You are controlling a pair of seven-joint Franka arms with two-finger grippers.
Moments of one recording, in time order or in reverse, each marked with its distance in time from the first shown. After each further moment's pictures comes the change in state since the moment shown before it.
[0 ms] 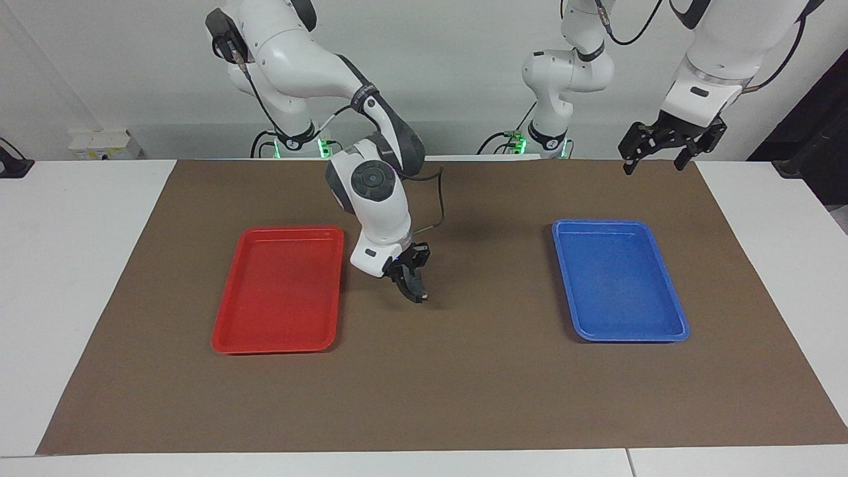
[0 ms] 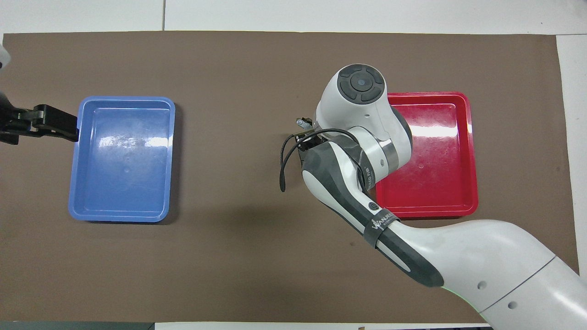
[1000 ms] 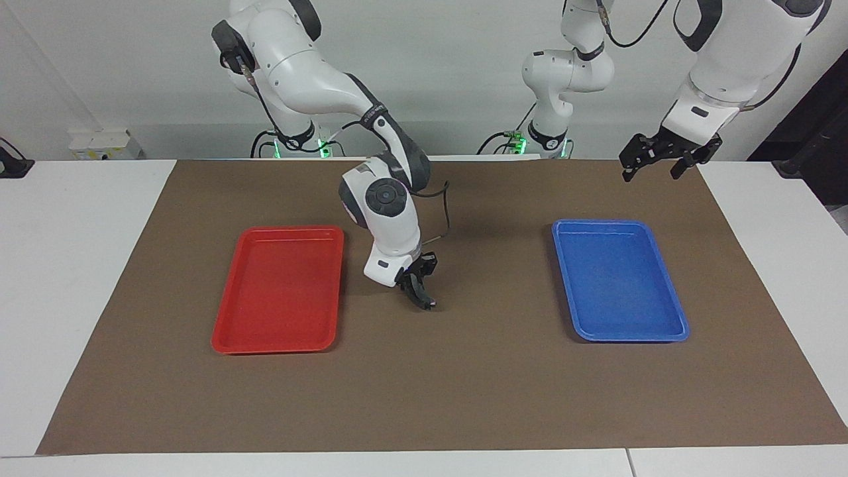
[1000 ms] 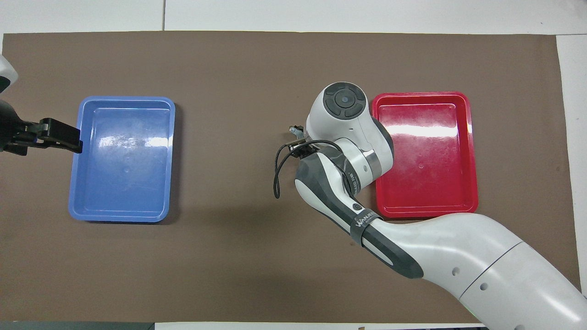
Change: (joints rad) left arm -0.009 -0.014 0.034 -0.093 -0.019 0.038 0.039; right arm 0.016 0.044 0.000 -0.051 -0.017 0.111 -0.002
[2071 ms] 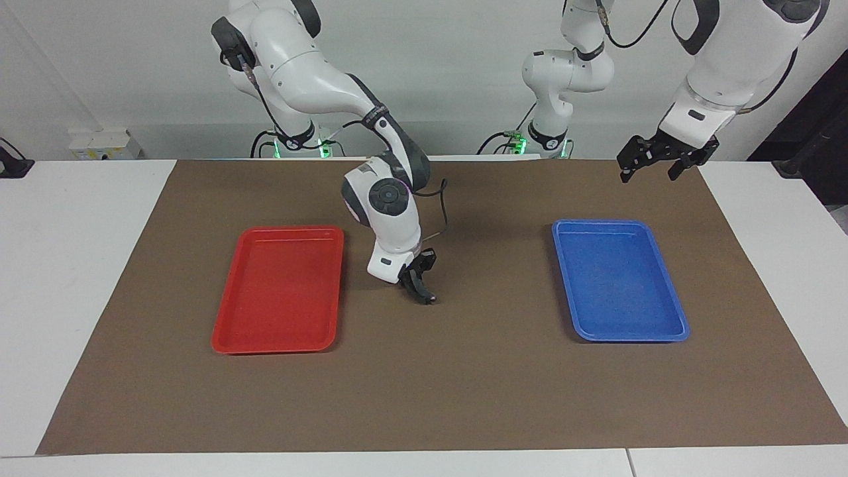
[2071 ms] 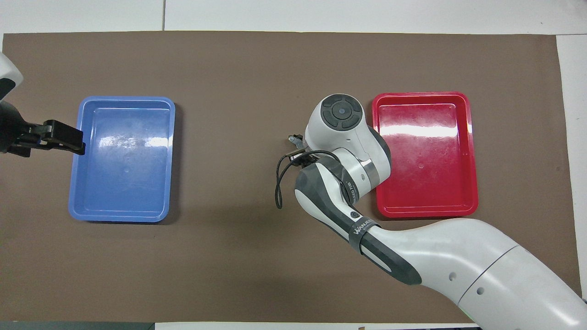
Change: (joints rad) left arm -0.001 0.000 -0.001 -0.011 -0.002 0.000 0.000; right arm 0.001 -0.024 0.008 -0.072 -0.002 0.039 -0.031
